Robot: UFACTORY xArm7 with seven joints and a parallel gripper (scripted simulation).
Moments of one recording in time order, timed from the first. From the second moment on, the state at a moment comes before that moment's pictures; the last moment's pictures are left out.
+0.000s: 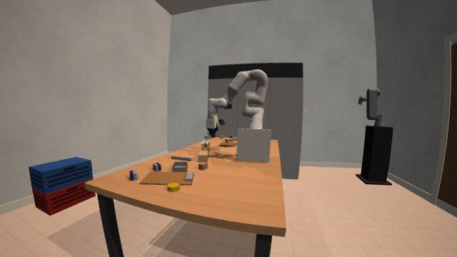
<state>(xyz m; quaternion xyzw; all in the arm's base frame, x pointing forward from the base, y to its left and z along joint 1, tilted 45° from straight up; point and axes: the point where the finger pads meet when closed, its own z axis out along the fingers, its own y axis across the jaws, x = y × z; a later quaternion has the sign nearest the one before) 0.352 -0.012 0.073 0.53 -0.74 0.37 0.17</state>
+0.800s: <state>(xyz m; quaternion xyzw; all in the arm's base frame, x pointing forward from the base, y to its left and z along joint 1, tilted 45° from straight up) 0.335 0.090 -0.112 0.77 -0.50 0.26 0.29</state>
